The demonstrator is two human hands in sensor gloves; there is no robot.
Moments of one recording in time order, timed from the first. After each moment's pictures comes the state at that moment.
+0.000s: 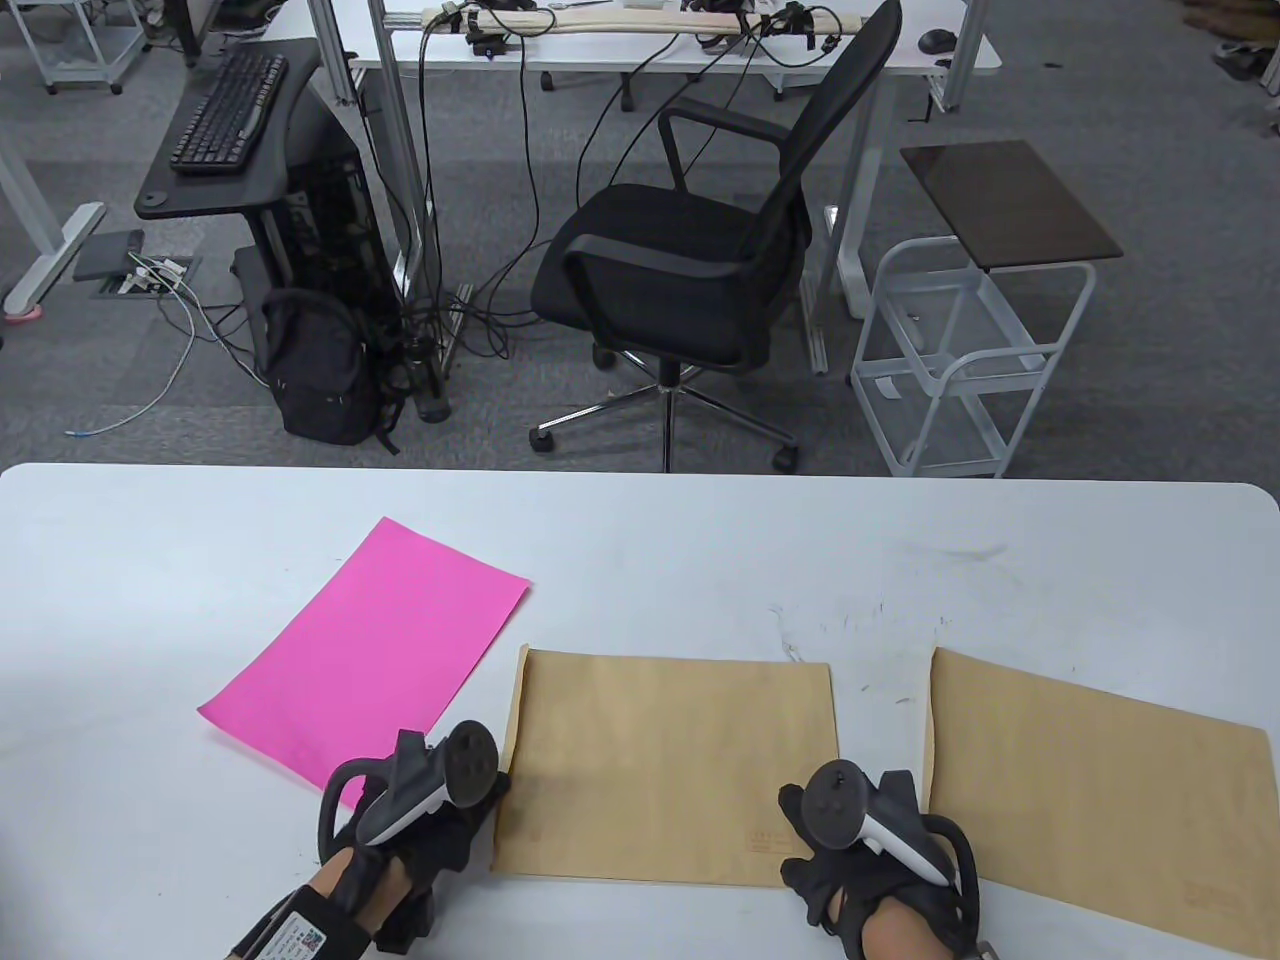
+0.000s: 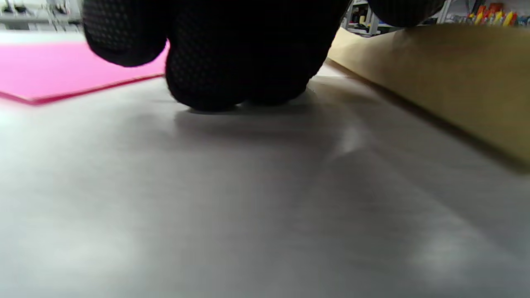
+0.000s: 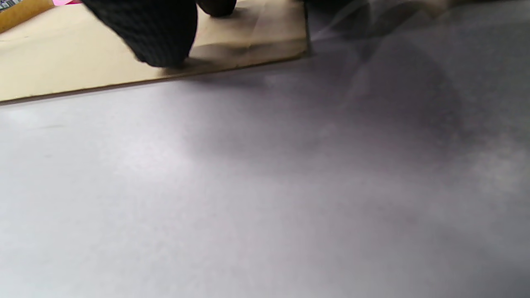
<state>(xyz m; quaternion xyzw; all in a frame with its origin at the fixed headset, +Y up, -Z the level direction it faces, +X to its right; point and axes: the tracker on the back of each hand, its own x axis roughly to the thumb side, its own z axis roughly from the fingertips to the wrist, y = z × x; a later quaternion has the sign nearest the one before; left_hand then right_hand) -0.207 -0.770 -0.342 -0.12 -0.04 0.01 0.99 0.177 -0.777 -0.301 0.01 0.23 0.97 0.08</state>
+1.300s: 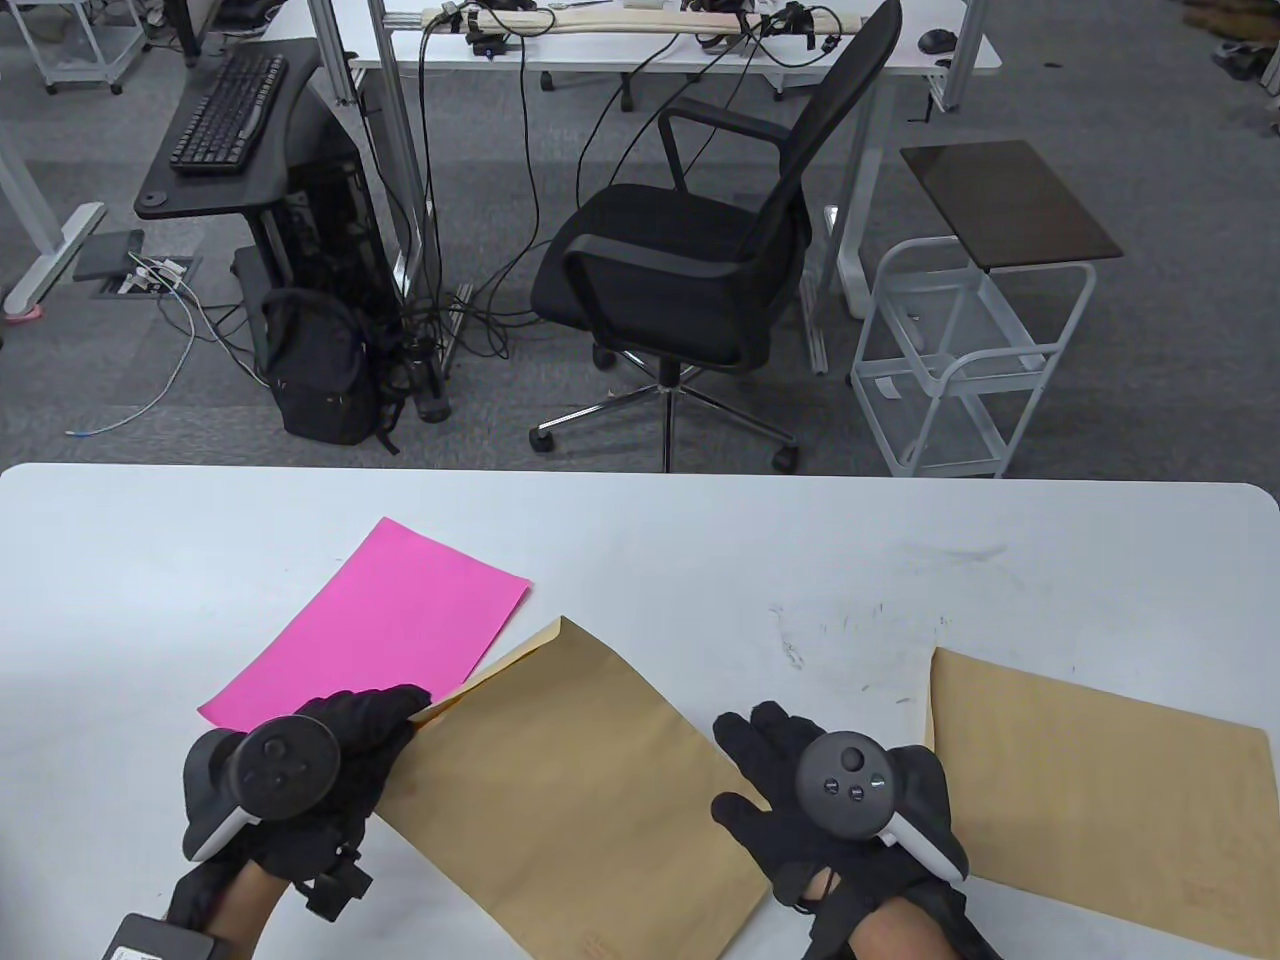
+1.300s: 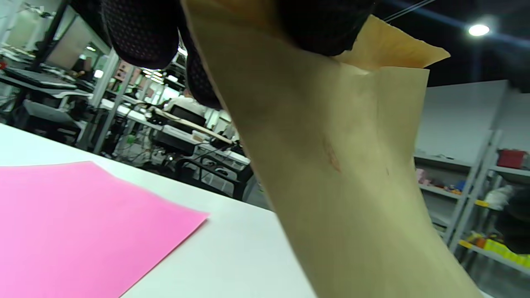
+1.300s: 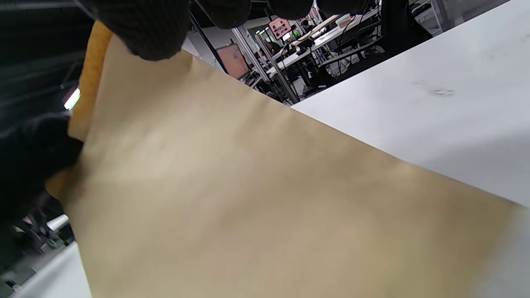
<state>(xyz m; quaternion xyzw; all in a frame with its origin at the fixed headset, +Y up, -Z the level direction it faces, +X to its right) -0.282 -0.663 -0.311 0.10 -0.17 0.22 0.96 0.129 -0.661 -0.290 0.15 0.06 0.94 0.29</state>
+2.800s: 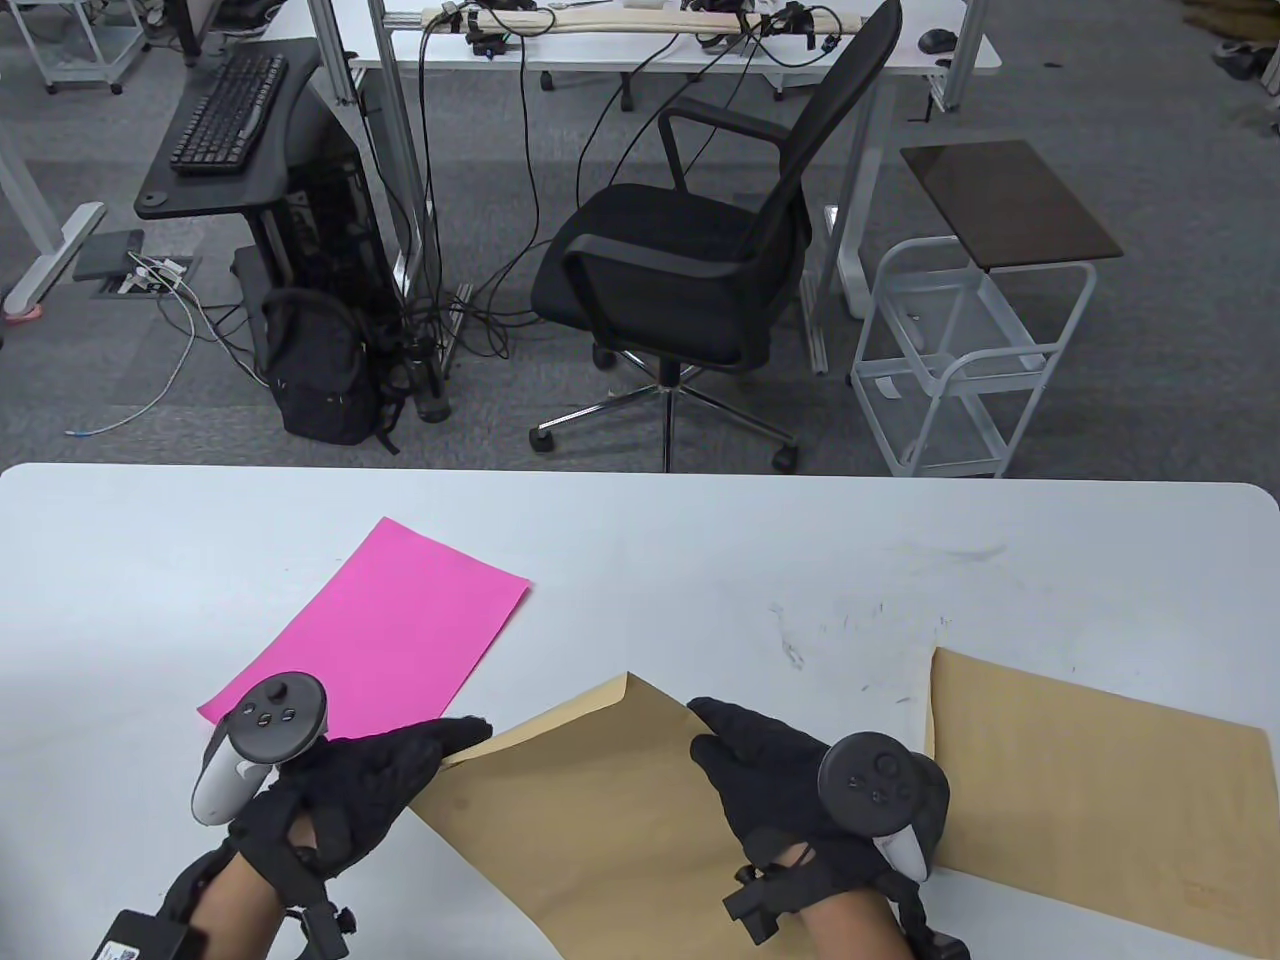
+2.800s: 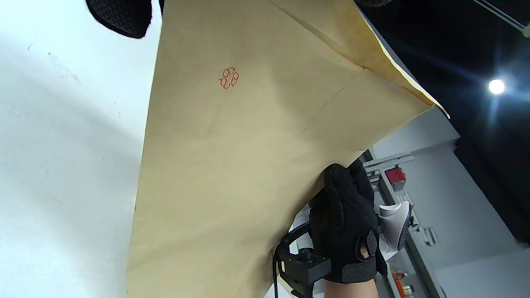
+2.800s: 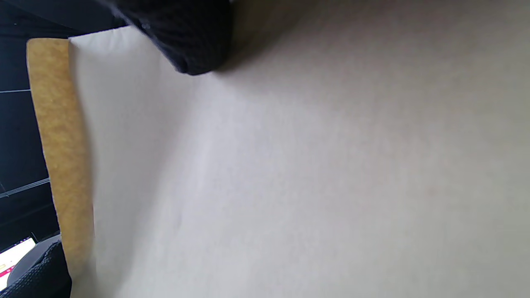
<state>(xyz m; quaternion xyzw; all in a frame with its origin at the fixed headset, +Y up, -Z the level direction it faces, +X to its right) -0.266 -0.680 -0.315 -0.24 -0.24 0.51 0.79 0.125 -0.678 -0.303 0.16 -0.11 0.87 0.45</state>
